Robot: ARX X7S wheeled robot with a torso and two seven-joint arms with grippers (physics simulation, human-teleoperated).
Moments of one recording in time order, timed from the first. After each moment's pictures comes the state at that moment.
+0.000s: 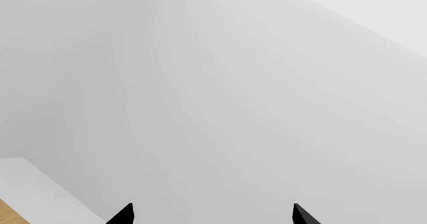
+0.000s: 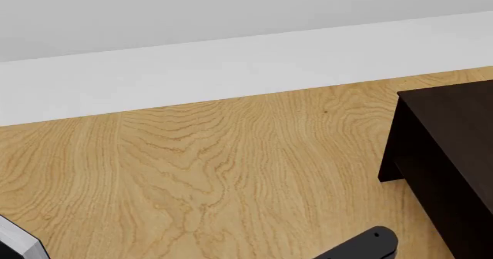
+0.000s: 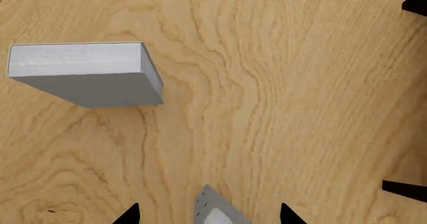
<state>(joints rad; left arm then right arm) -0.40 -0.31 -0.95 0.93 -1.21 -0.94 -0.64 0.83 0.88 -0.66 -0.48 2.44 1.25 1.42</state>
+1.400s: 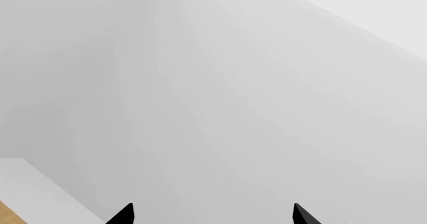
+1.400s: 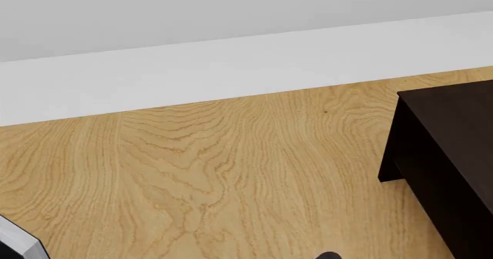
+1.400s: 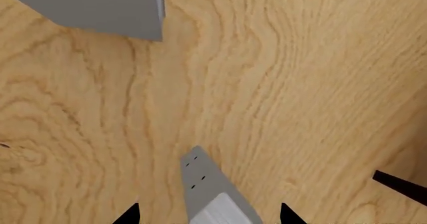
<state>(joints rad) -0.39 -0.36 -0.92 0.95 -1.28 -0.91 -0.72 1.01 0.80 -1.05 -0.35 2.40 1.32 1.42</state>
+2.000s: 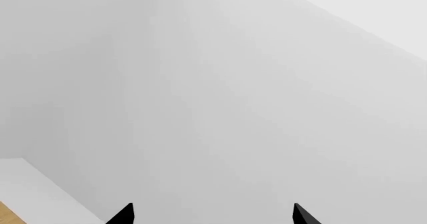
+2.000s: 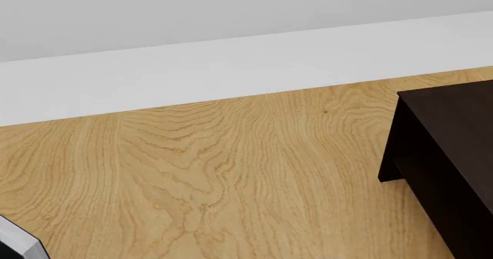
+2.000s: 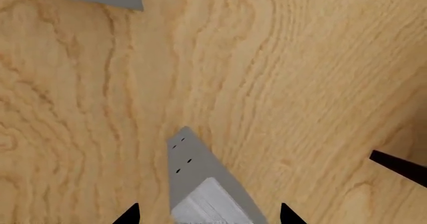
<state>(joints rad) -0.39 -0.38 -0.91 0.95 -1.32 -0.90 -0.78 1.01 0.82 -1.11 -0.32 2.36 1.33 1.39</state>
